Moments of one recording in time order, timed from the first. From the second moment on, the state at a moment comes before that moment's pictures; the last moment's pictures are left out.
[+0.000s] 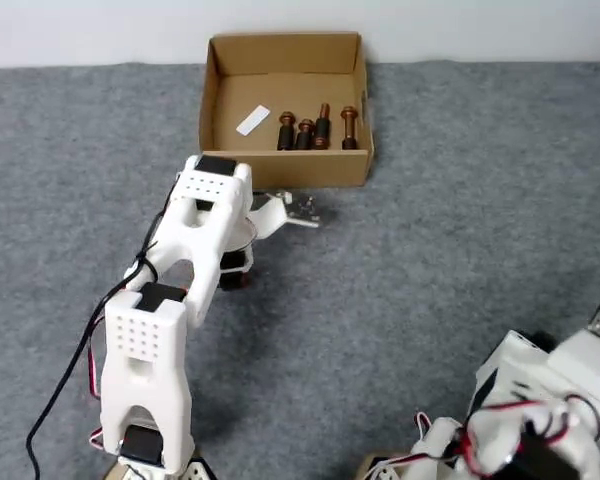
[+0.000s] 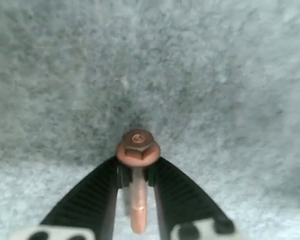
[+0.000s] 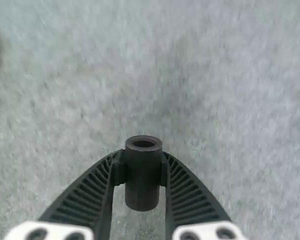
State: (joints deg) left arm 9.0 39.6 -18.7 97.9 -54.0; right arm 32.4 -77.6 30.2 100.3 -1.6
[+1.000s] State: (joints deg) left arm 21.8 -53.6 34.9 85.8 13.2; right arm 3.5 -84.4 50.3 81.8 -7.5
